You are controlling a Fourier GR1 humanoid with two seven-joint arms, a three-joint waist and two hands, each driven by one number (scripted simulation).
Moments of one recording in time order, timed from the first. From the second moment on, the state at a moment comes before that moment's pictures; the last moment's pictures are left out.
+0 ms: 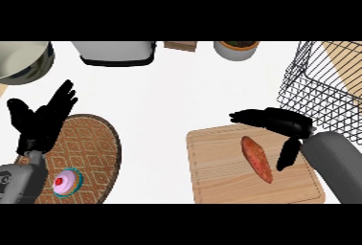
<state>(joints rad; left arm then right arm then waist) -0.21 0.39 0.00 -1.36 0.22 0.06 0.18 -0.52 -0.52 0.44 -1.00 0.58 0.42 -0.74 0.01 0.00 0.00</state>
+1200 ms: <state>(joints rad) -0.21 0.35 0.07 -1.36 0.15 0.01 0.19 -0.42 -0.48 0.46 -0.97 0.71 0.31 -0.84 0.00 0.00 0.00</state>
